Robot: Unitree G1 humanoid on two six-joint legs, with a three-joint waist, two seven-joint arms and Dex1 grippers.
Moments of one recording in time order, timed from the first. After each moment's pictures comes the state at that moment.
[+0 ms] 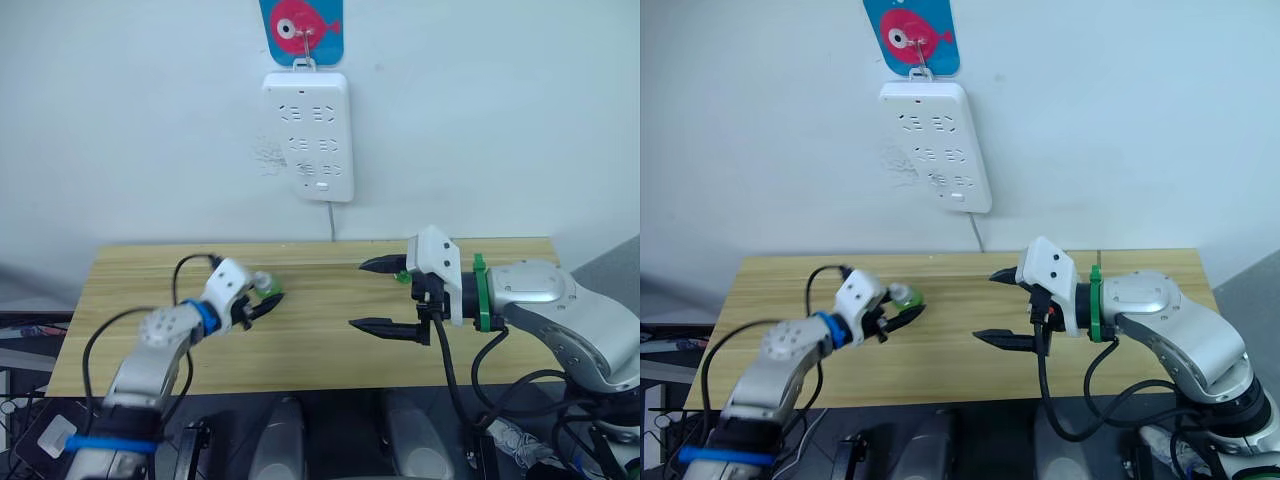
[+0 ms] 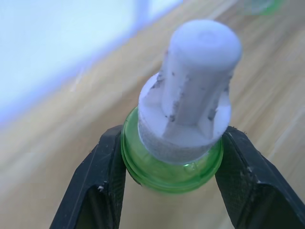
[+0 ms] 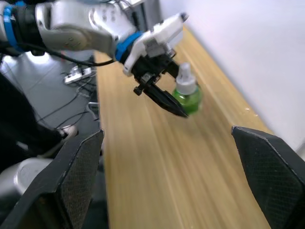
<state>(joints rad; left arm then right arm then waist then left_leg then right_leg) -0.30 0.61 -0.09 -0.03 -0.20 0.30 -0.90 -0.51 -0.68 0.19 -0.62 0.60 0.88 0.78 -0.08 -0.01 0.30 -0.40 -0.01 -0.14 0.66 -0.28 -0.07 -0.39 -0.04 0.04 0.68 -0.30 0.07</state>
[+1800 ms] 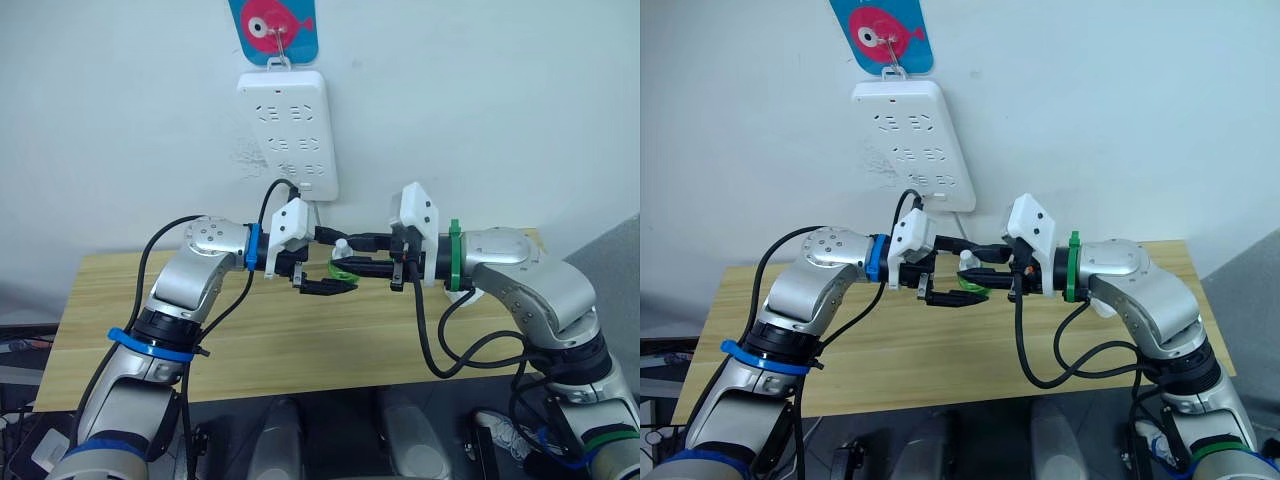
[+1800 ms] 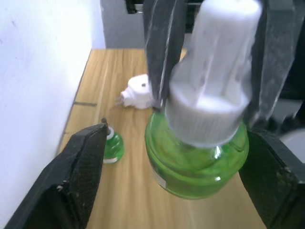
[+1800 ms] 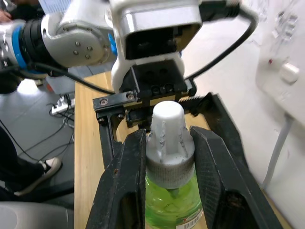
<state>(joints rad) -0.66 0.55 -0.18 0.04 -0.37 0.36 -1.27 -0.64 -0.51 0.18 -0.42 0.53 0.79 0.85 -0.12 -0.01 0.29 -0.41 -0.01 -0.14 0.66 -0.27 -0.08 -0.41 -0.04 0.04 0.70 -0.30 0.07</state>
